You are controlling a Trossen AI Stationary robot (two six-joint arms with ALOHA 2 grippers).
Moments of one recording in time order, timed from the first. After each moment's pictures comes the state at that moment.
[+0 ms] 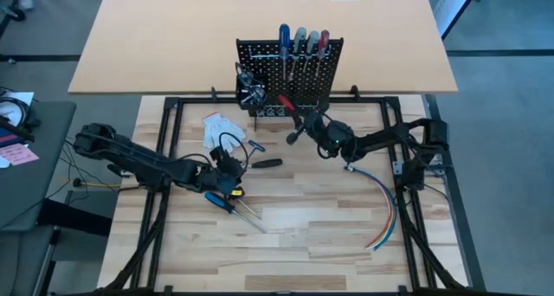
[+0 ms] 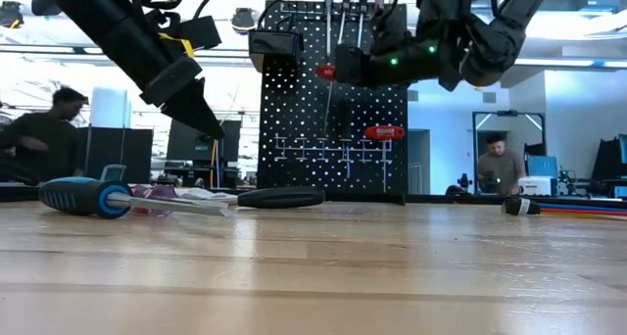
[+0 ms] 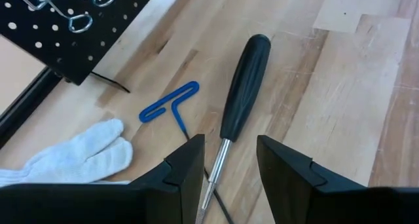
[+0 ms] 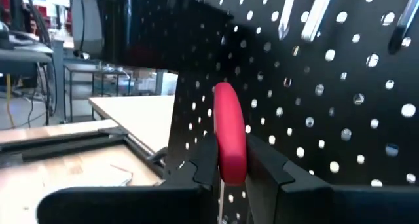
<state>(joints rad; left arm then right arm) -0.23 1.31 0.66 -0.21 -0.71 -0.36 -0.22 1.74 0.75 1.17 0.56 -0.24</state>
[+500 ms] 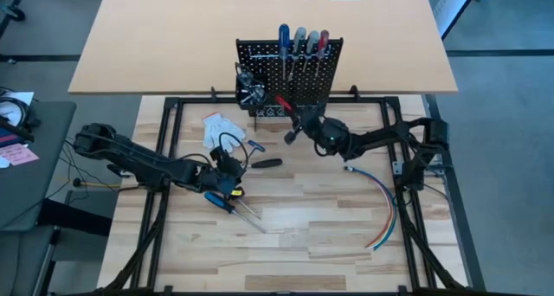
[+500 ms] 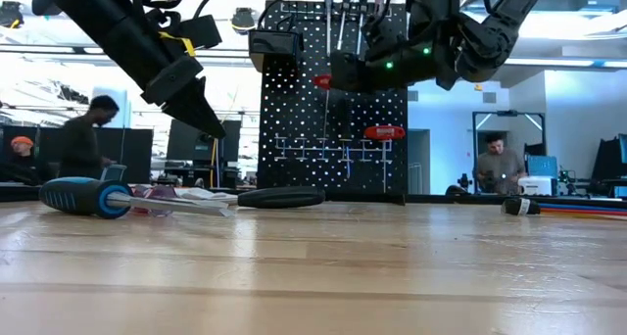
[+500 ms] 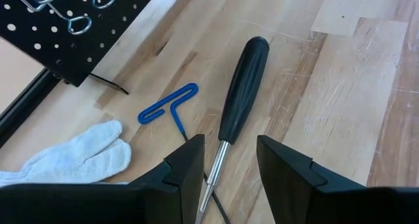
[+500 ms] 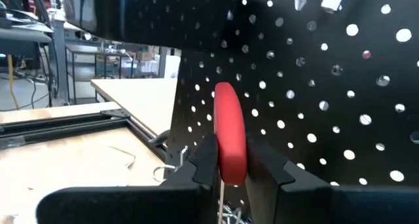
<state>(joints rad) -0.23 1.31 0.66 -0.20 -0.71 -0.36 -0.24 1.74 0.79 1.04 0.55 -0.20</state>
